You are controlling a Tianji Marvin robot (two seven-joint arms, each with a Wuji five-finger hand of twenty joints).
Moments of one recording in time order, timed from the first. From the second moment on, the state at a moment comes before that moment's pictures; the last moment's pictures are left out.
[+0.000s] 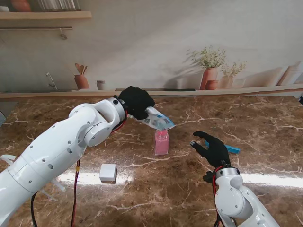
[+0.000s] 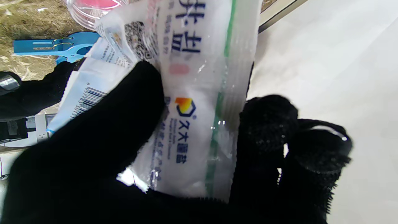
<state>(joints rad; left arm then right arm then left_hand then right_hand) 0.94 -1.07 -0.75 -1.57 1.06 -0.12 -0.18 -1.74 -1.18 1.33 -1.57 -0.49 -0.02 -0.36 0.68 -0.65 0.91 -0.29 0.94 -0.02 0.89 0.19 1.23 0.13 0.67 0.71 1.24 0.19 1.19 0.77 0.94 0.34 1.52 0.81 0.11 -0.39 0.88 -0.02 0.59 -0.07 0.29 0.52 0.67 -0.02 0.15 0.29 0.56 0.01 0.13 0.26 0.22 0.05 0.57 0.36</state>
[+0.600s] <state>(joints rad) 0.94 -1.07 -0.76 -1.58 1.06 -0.12 -0.19 -1.73 -1.18 1.33 -1.57 -0.49 -0.02 -0.36 0.69 -0.65 0.82 -0.26 0.97 0.00 0.88 0.17 1.26 0.11 0.67 0.70 1.24 0.19 1.19 0.77 0.95 0.33 1.52 0.81 0.11 -0.39 0.88 -0.02 0.59 -0.07 0.29 0.52 0.67 -0.02 0.15 0.29 0.56 0.01 0.13 0.26 0.22 0.05 0.57 0.37</state>
